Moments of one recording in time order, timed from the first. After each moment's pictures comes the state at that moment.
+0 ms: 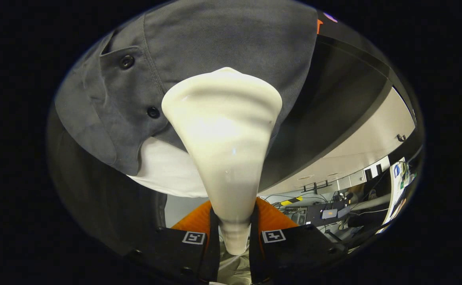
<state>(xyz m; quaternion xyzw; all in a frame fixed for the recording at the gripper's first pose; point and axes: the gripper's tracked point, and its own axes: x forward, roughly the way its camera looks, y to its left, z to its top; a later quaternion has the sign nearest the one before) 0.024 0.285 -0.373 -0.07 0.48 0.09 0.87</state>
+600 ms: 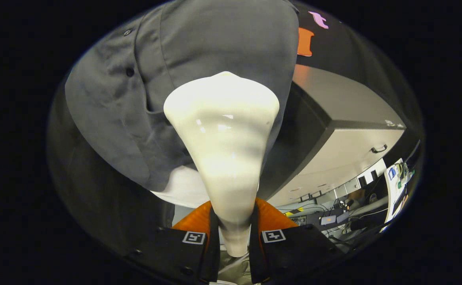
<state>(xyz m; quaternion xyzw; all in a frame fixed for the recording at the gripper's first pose) 0.016 0.295 -0.268 -0.04 0.41 0.10 0.91</state>
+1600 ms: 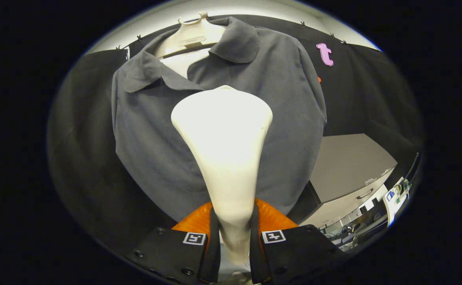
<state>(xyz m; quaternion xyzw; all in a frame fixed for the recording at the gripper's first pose) 0.009 0.409 -0.051 -0.01 0.24 0.14 0.96</state>
